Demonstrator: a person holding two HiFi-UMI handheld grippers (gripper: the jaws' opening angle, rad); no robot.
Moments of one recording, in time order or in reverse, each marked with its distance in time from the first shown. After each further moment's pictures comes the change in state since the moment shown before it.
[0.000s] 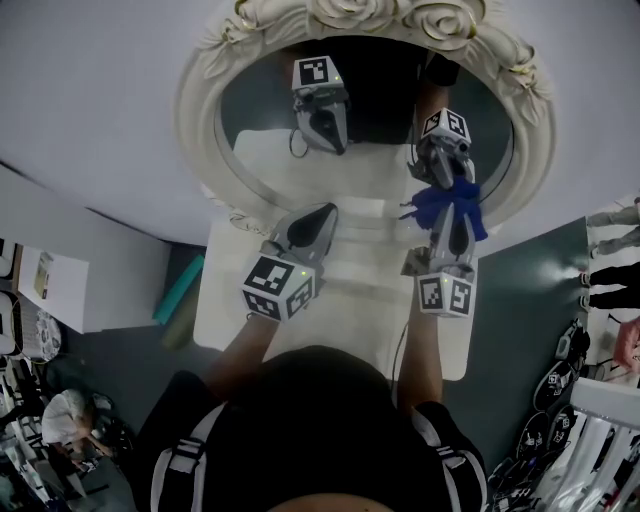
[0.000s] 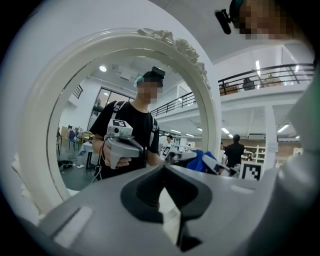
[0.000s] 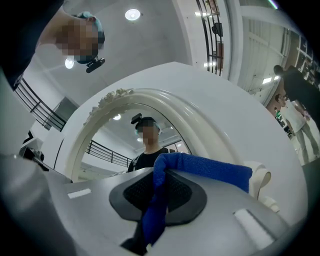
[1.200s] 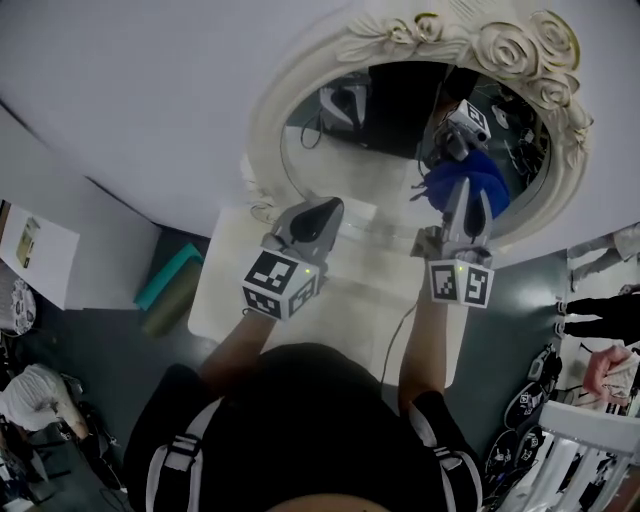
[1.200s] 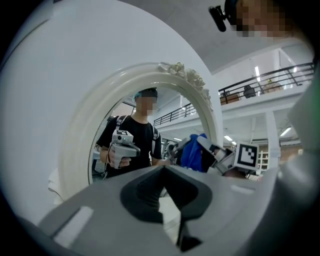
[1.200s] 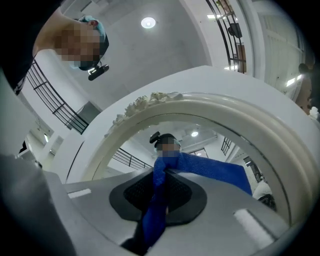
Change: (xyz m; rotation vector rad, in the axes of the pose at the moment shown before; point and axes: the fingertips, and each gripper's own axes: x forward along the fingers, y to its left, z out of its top) left arm -0.064 0.030 0.031 -0.010 -0.108 0.033; right arm 0.048 0.116 0.077 -0.104 -0.106 0.220
